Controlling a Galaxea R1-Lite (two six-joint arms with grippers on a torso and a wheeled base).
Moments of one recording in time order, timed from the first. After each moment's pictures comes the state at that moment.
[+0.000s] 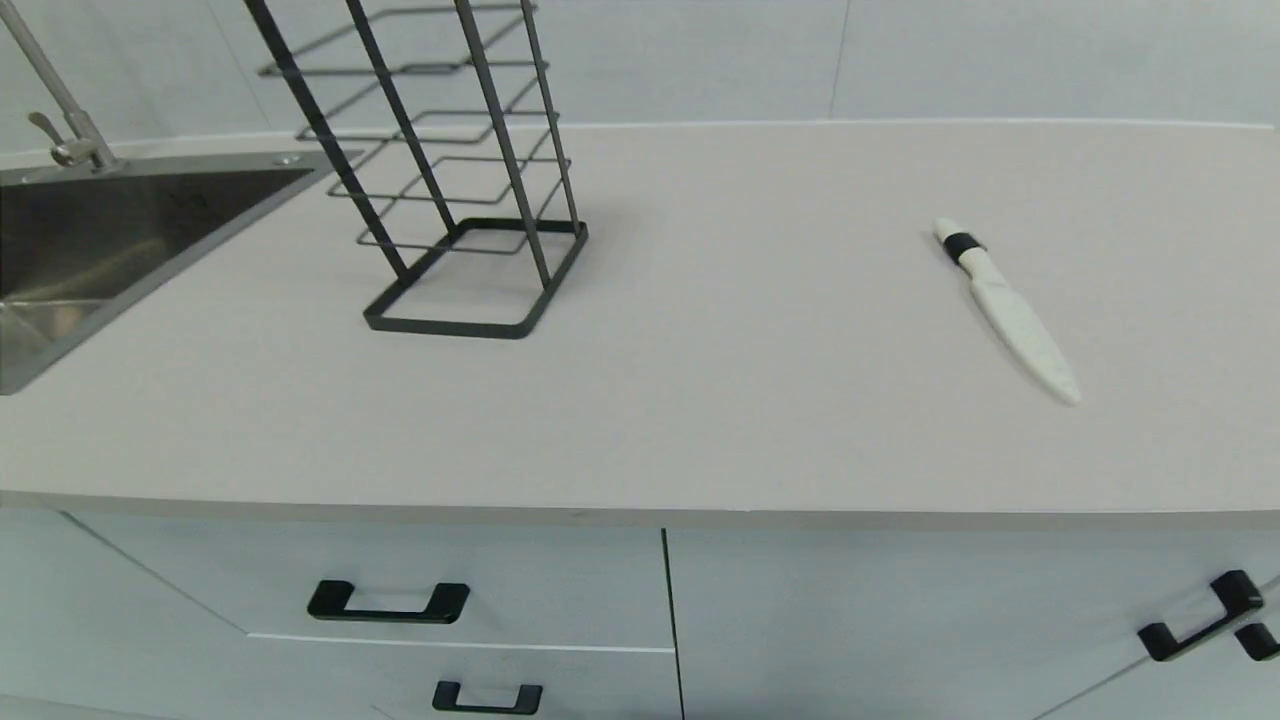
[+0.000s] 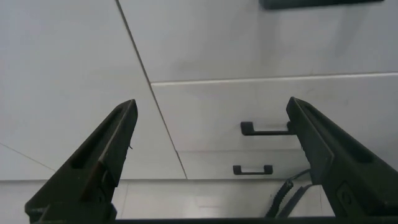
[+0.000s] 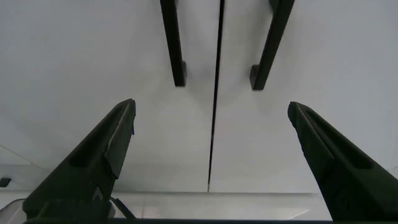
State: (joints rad) left arm 0.00 0.00 0.00 0.00 0.00 0.06; right arm 0.00 0.00 0.00 0.00 -0.02 0.00
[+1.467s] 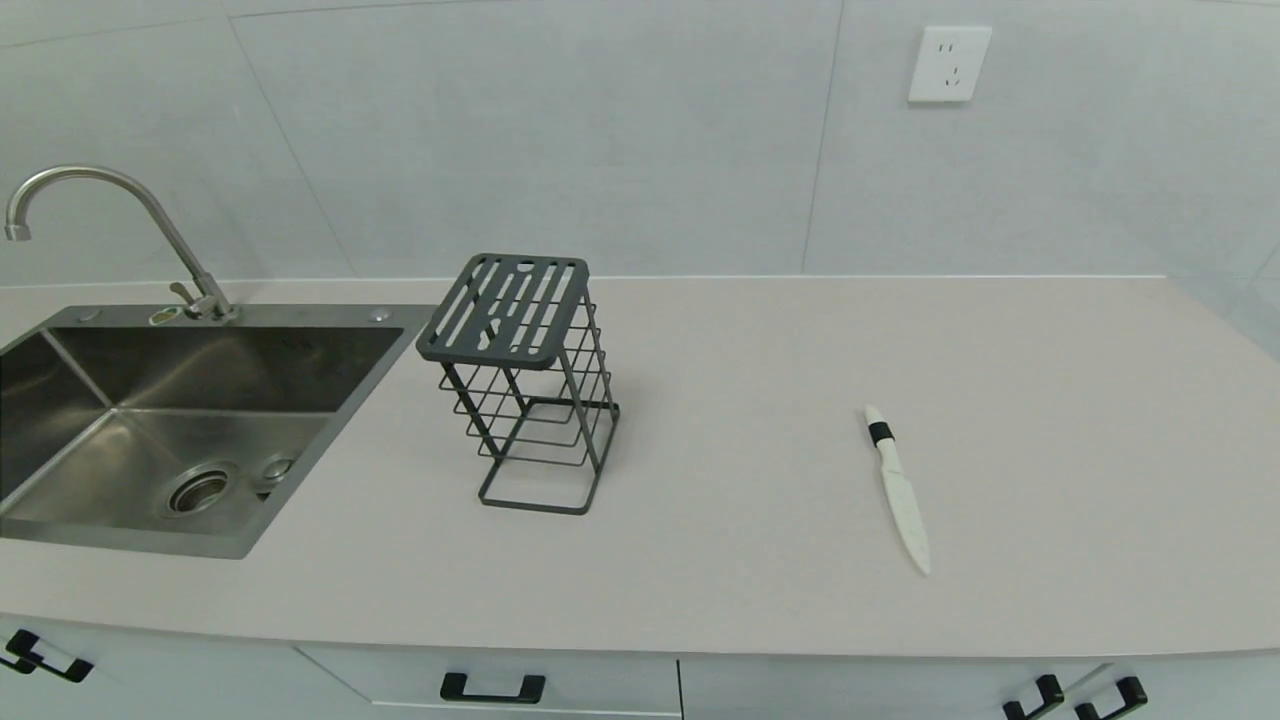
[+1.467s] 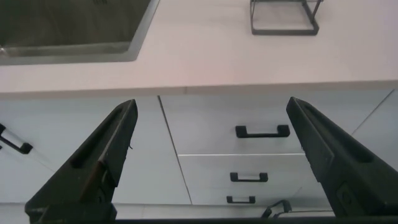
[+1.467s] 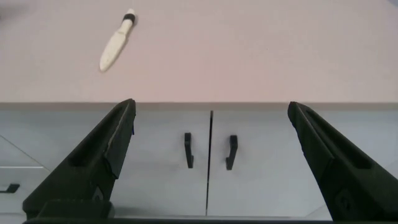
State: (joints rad) left arm 0.00 0.00 0.00 0.00 0.00 0.04; right arm 0.00 0.00 0.00 0.00 -0.02 0.00
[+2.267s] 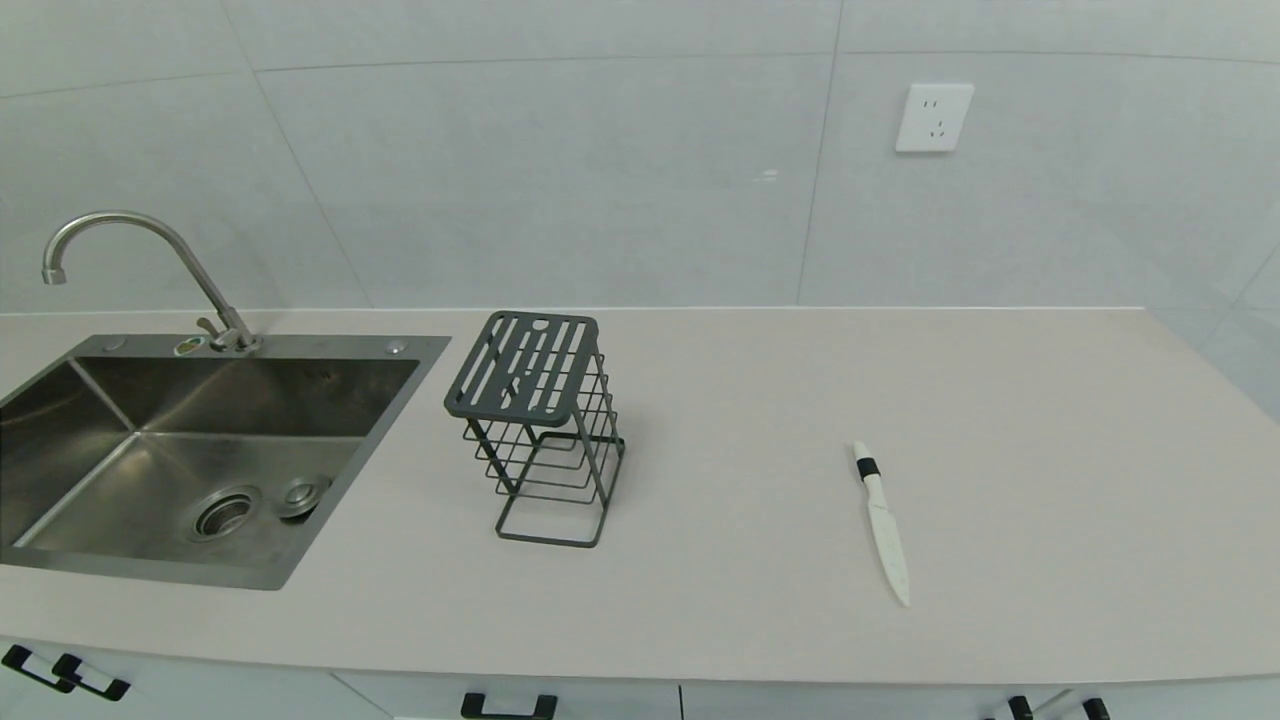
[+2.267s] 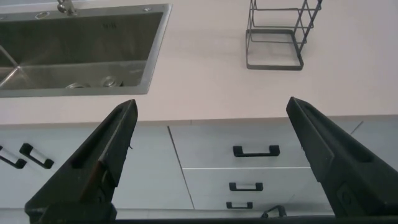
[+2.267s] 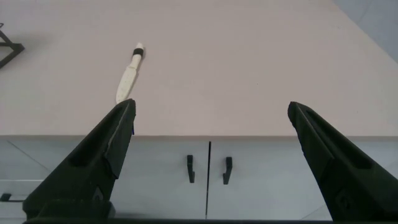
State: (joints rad) left arm 0.00 0.00 0.00 0.00 0.00 0.05; right arm 0.00 0.00 0.00 0.00 -0.02 0.00
